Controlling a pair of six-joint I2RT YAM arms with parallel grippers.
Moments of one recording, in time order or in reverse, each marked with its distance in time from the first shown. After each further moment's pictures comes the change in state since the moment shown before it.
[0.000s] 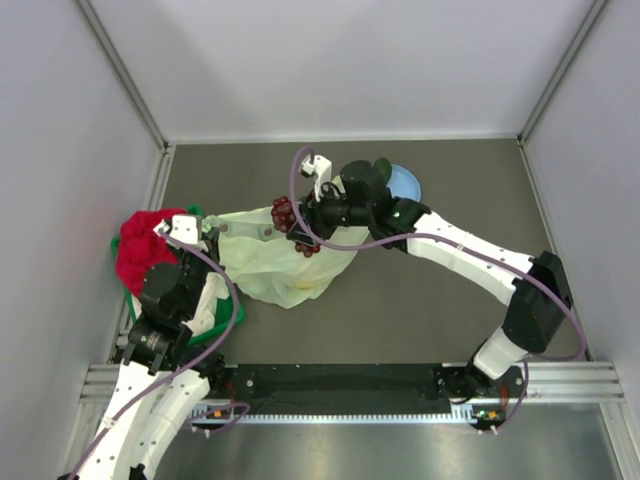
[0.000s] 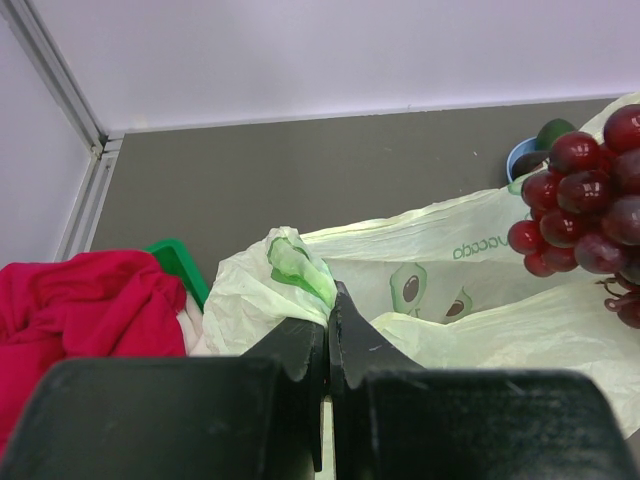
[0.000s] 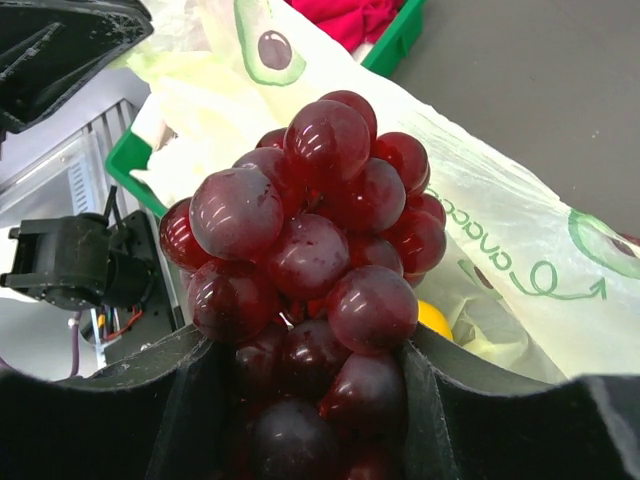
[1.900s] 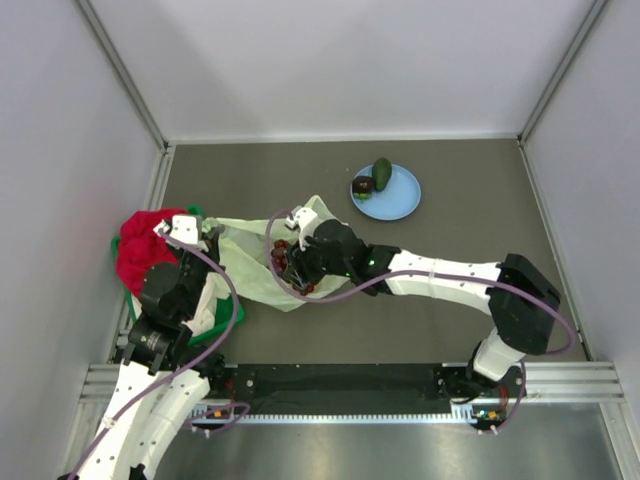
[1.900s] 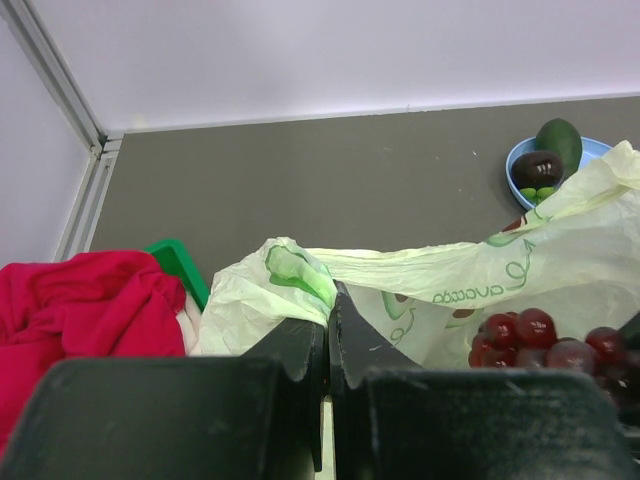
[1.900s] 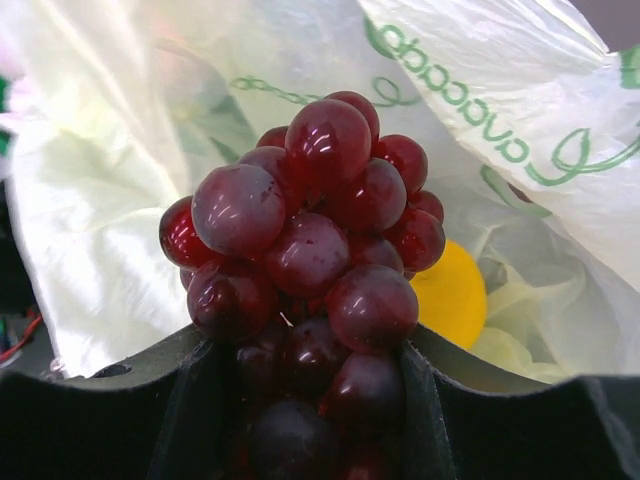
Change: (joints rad) left arm 0.000 0.000 0.000 0.000 0.001 0.000; right arm 0.208 0.023 -0.272 0.192 0.363 0.053
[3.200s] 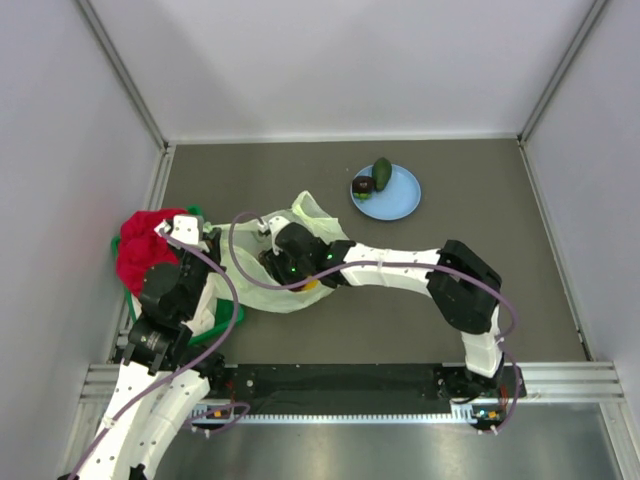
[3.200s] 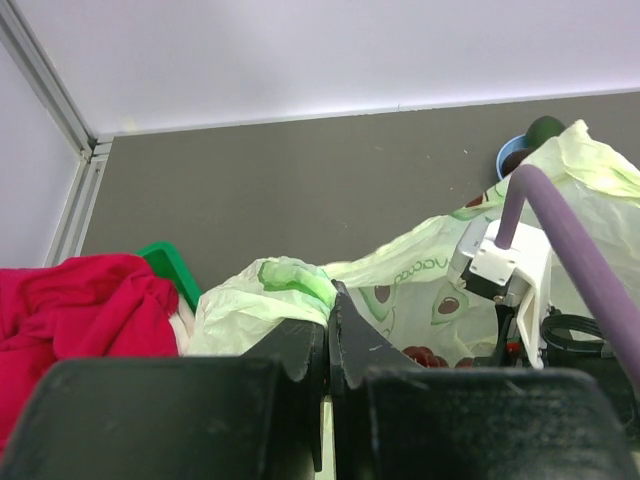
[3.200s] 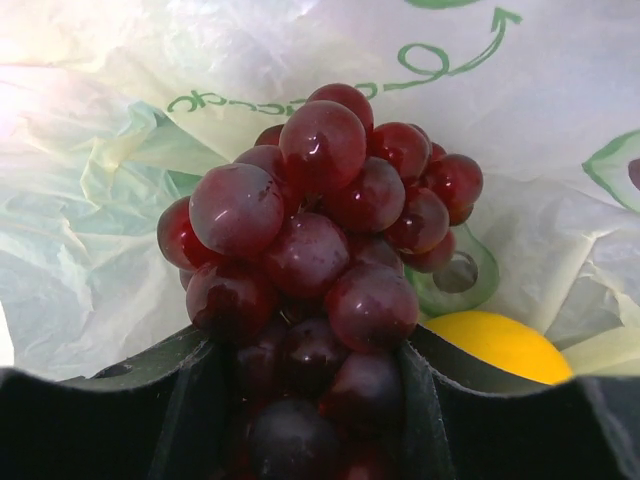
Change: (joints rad) left arm 0.000 -0.001 0.000 0.000 0.023 0.000; right arm 0.026 0.333 0.296 -0.186 0.030 0.112
